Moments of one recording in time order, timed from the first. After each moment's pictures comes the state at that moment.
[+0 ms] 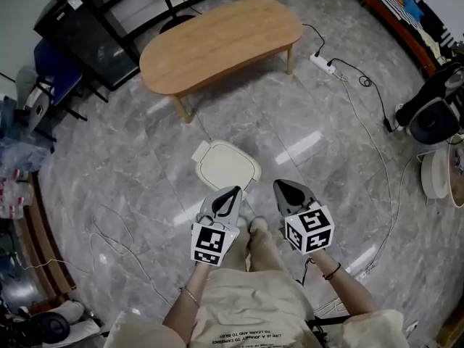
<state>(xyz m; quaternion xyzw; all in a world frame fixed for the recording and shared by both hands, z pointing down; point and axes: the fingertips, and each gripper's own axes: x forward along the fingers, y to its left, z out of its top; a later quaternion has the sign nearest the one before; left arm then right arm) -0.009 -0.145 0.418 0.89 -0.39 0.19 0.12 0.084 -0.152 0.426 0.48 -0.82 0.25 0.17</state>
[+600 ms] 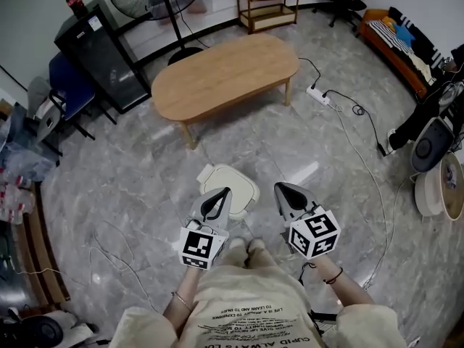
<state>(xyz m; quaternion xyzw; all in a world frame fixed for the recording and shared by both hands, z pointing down) -0.035 -0.160 0.314 0.90 -0.42 0.12 0.04 0.083 -0.162 0.323 0.49 -0.85 0.19 0.09</state>
